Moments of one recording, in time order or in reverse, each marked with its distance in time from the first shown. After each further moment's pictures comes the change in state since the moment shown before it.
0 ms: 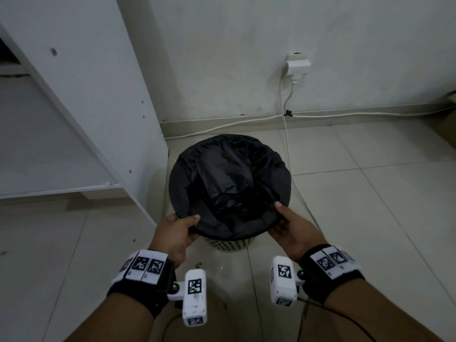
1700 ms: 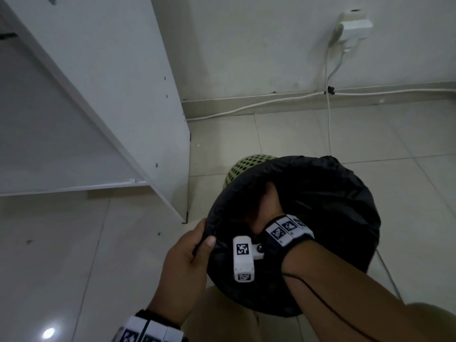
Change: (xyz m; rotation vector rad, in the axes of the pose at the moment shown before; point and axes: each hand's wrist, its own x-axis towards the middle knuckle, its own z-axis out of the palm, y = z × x) left_hand -0.024 0.014 -0.073 0.747 -0.204 0.539; right_hand 0.060 0.071 0.156 0.180 -0.291 0.302
